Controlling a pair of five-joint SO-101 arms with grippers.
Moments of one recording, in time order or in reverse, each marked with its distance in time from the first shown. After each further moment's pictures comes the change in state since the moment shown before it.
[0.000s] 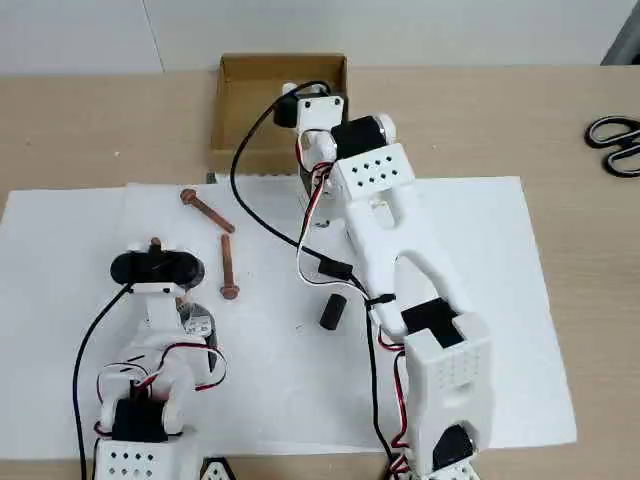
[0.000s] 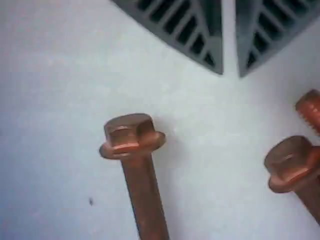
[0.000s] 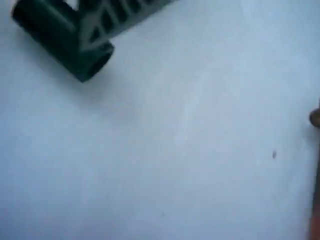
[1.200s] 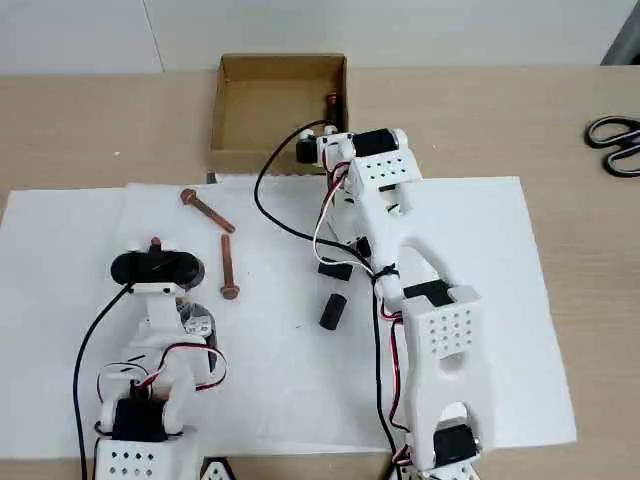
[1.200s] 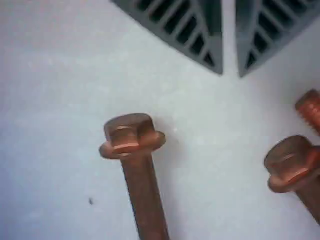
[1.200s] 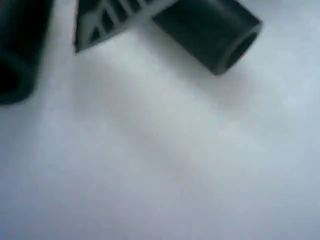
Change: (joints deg) left arm 0.0 0.0 0.0 0.0 0.0; right arm 6.1 15.0 0.0 -1.3 9.4
